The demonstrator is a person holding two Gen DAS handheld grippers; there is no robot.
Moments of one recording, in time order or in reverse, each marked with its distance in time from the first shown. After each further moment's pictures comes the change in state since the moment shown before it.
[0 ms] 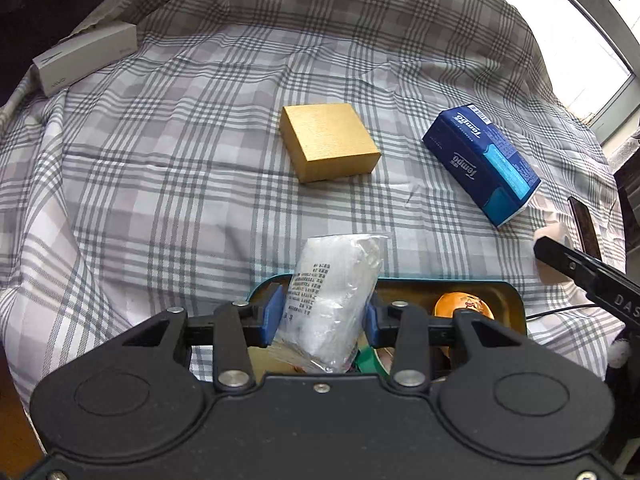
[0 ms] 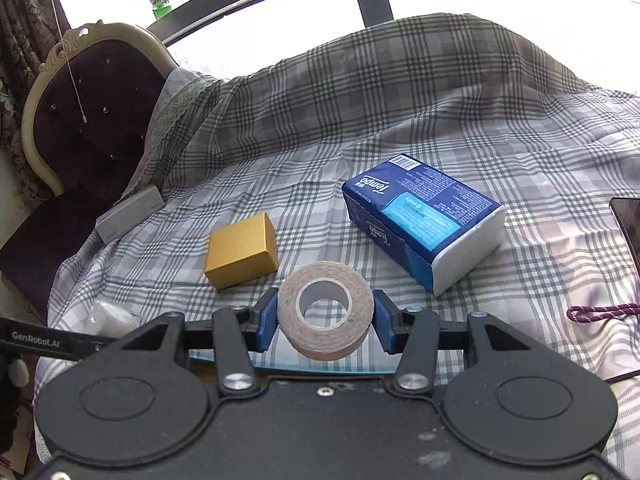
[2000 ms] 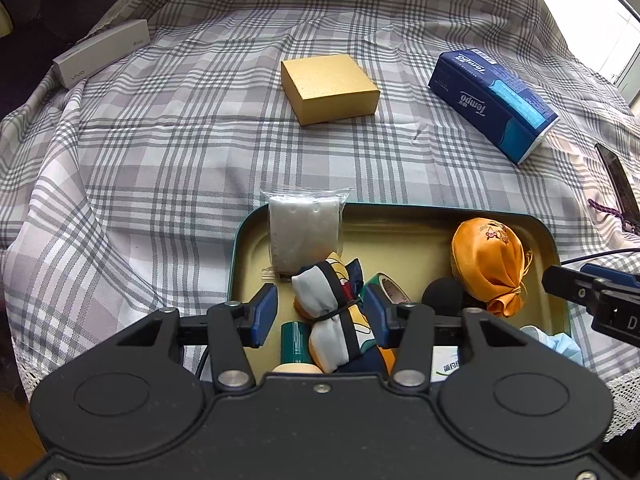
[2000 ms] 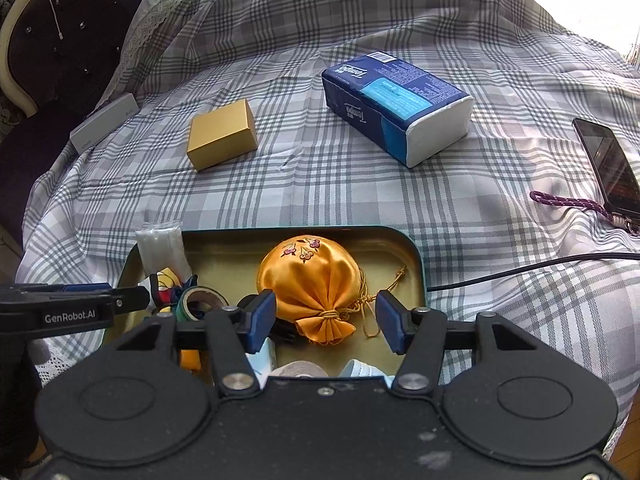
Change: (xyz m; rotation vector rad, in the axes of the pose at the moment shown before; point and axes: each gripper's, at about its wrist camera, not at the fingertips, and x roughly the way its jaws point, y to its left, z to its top) left arm 0.010 -0.036 -0.057 0.081 -0.007 0.152; right arm -0.028 0.016 -0.054 -0.021 0.241 -0.133
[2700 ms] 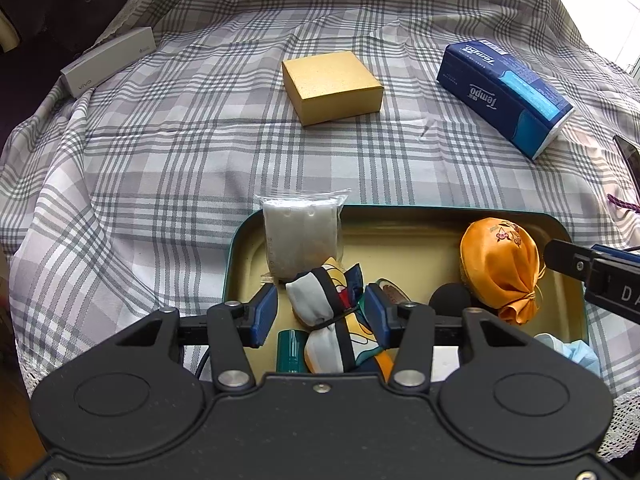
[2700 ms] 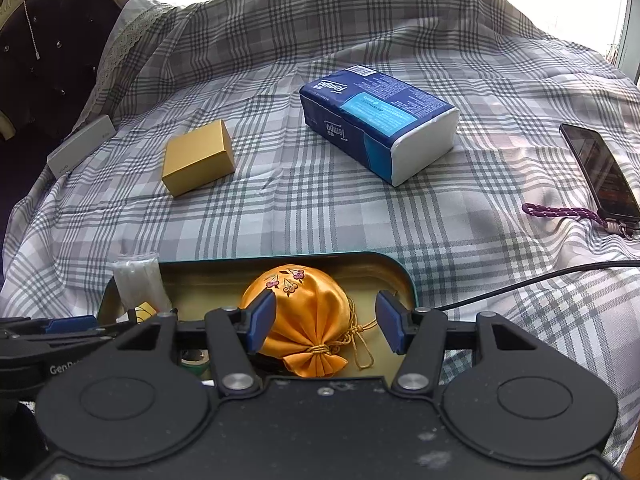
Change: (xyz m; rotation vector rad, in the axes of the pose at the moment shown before) left arm 0.010 -0.010 0.002 0.013 0.003 0.064; right arm 0.016 0.001 0.008 0.037 -0.047 -0.050
